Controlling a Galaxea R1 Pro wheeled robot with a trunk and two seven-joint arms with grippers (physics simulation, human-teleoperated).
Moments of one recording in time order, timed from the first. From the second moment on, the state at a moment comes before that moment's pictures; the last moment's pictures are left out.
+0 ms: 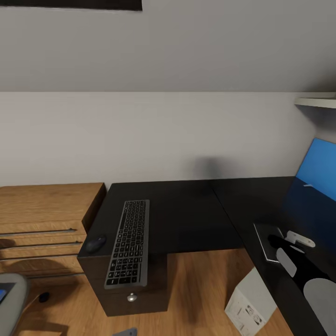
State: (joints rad) left arm -0.12 -0.05 -0.57 -0.68 0.55 -0.12 0.58; right arm -0.75 -0.34 0.00 -0.44 -0.49 0.07 -0.31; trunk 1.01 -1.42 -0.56
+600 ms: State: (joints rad) left arm -0.12 -0.05 -0.57 -0.63 0.54 -0.12 0.57; right arm -0.76 -0.34 0.00 -0.44 -0.49 0.07 -0.31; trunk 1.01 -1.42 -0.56
